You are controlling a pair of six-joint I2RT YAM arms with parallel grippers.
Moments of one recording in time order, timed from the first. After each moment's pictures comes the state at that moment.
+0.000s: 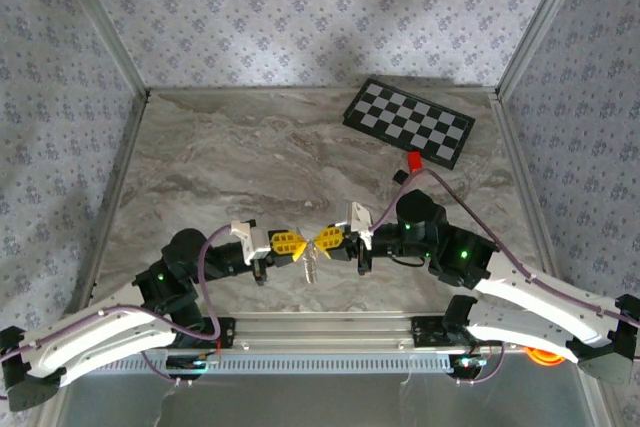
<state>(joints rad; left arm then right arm) -1.06 0.56 0.47 0.14 0.30 0.03 1.04 0.85 0.81 -0.18 -0.43 -0.12</state>
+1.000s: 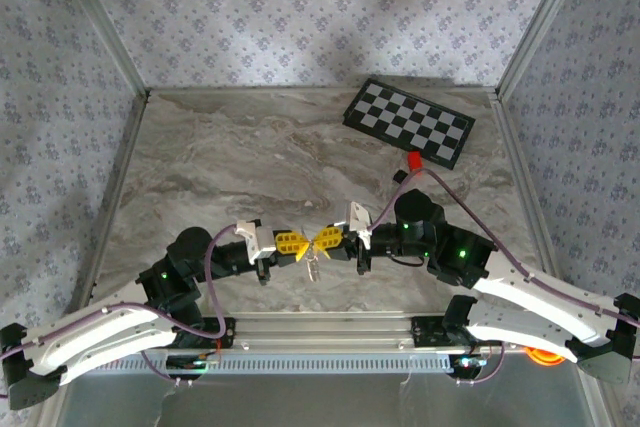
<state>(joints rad) -1.06 0.58 0.47 0.14 0.30 0.04 1.04 0.86 0.81 -0.18 -0.43 -0.12</state>
